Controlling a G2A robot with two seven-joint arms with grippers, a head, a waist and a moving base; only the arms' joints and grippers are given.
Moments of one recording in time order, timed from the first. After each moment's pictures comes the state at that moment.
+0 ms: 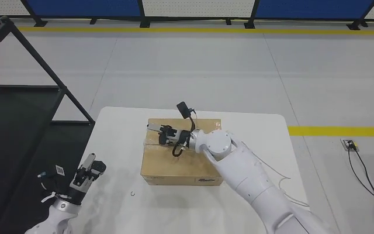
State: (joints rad) left arm 1.43 -1.13 -1.76 -1.58 -0.24 -0.38 -0.44; right arm -0.30 -1.62 0.77 -0.64 0.26 -0.24 0.70
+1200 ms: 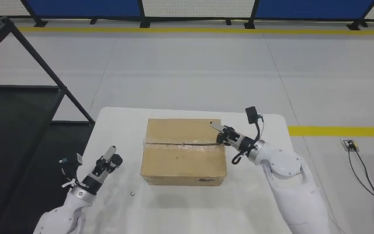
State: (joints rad) left arm 1.32 -1.13 -1.66 -1.58 -0.18 -0.32 -0.47; right arm -0.84 -1.34 1.38 -1.44 -0.10 0.04 0.75
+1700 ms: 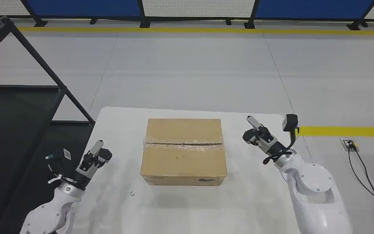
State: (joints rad) left arm 1.29 -1.12 -1.73 -1.54 -0.22 -0.32 -0.52; right arm -1.00 -1.31 1.58 -1.54 0.07 -0.01 0.61
